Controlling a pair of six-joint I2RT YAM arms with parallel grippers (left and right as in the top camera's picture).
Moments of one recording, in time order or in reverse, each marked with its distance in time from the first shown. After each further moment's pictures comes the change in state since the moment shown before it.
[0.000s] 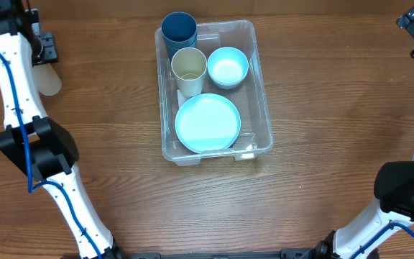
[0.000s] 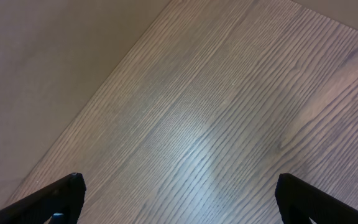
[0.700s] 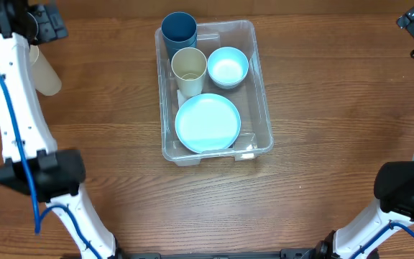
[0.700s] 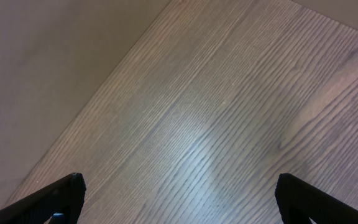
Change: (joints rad) left arm -0.116 -0.304 0.001 -0.106 -0.106 -0.200; right arm 0.000 0.000 0.000 0.000 0.000 0.000
